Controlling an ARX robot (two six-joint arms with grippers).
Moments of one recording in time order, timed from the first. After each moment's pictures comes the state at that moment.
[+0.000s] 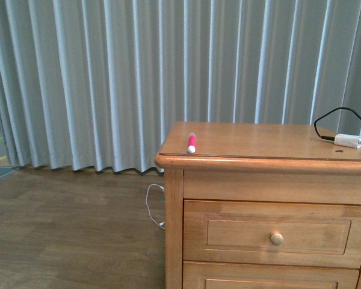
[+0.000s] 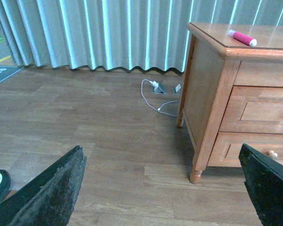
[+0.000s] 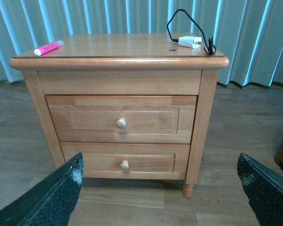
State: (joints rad) left arm 0.00 0.00 0.02 0.00 0.00 0.00; right arm 0.00 0.00 0.01 0.00 0.00 0.00
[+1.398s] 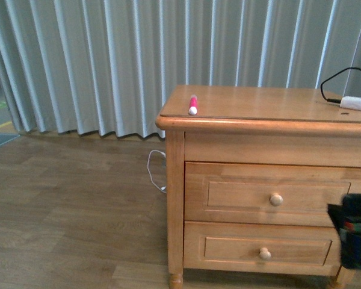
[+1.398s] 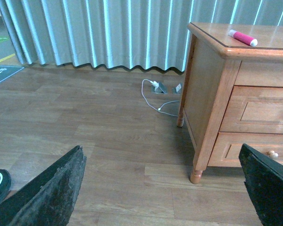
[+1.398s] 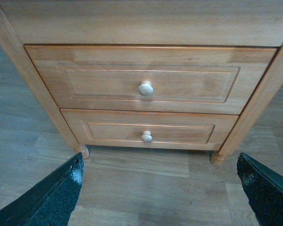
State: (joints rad) left arm 0.00 0.00 0.02 0.00 0.00 0.00; right arm 0.22 1.44 0.42 0.69 0.16 0.09
